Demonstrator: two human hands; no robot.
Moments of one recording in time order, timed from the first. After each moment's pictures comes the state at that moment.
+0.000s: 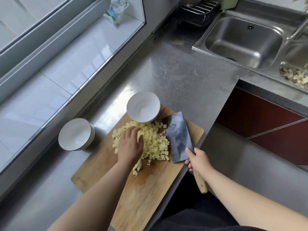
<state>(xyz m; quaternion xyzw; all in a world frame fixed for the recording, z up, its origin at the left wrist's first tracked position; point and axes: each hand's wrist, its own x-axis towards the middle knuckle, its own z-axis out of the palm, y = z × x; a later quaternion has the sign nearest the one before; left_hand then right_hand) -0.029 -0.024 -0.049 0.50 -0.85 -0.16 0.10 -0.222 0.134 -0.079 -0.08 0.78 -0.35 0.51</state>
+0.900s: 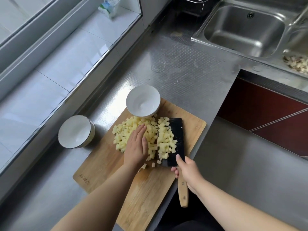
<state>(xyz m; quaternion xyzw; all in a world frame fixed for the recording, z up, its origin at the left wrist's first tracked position) -0.020 0.000 -0.069 0.45 -0.85 -0.25 0.12 -0.149 0.147 -0.076 0.05 0.68 -0.44 0.58</state>
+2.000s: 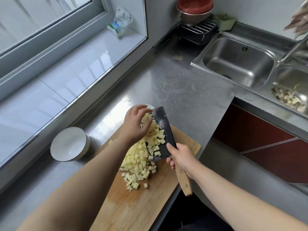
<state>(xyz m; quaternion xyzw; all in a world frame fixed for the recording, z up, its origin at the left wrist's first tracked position) -0.093 -0.110 -0.006 0.37 -0.88 -0.24 0.18 -0.216 0.063 0.010 -0.15 0.70 -0.39 0.58</state>
